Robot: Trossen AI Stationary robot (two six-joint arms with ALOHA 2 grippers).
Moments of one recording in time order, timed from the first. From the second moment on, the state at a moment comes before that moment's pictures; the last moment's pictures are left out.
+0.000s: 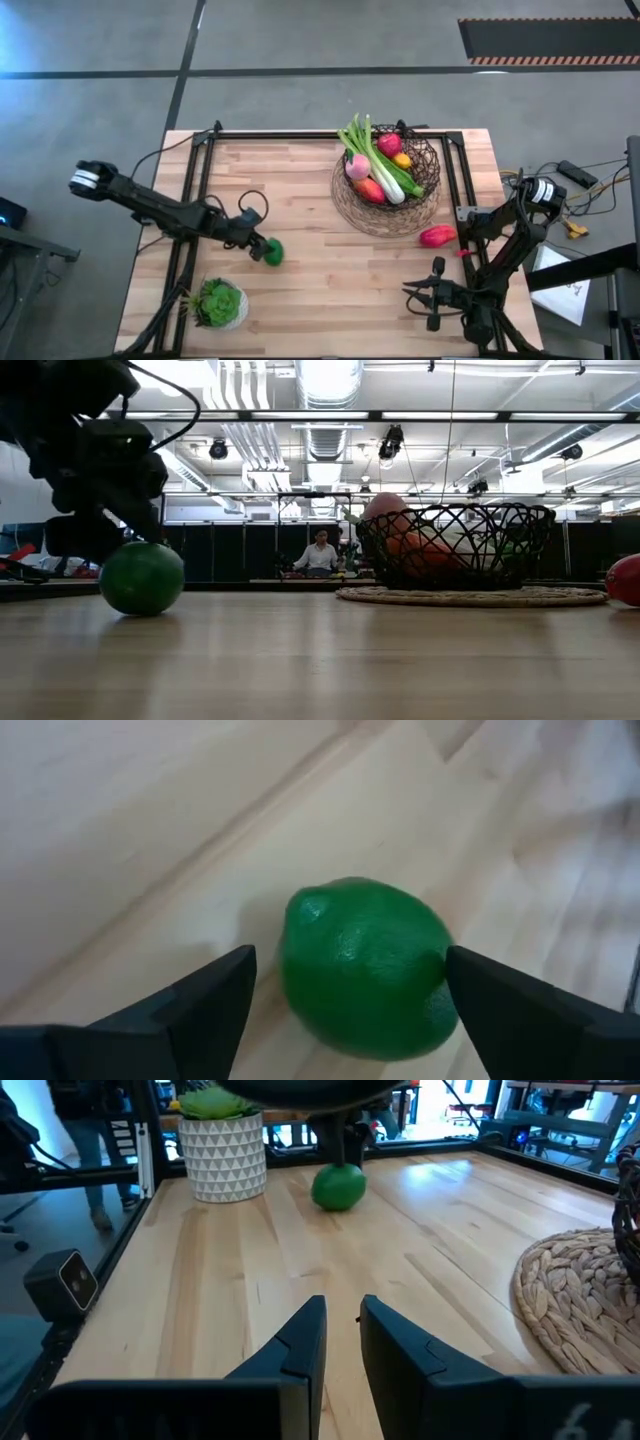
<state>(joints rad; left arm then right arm) -0.25 1.05 0.38 -0.17 -0.14 -1.11 1.20 1.59 0.57 0.09 1.31 0.97</state>
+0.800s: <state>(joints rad) -0.36 1.57 0.82 -0.32 -0.11 -0.76 1.20 1.59 0.57 0.09 1.31 0.97</state>
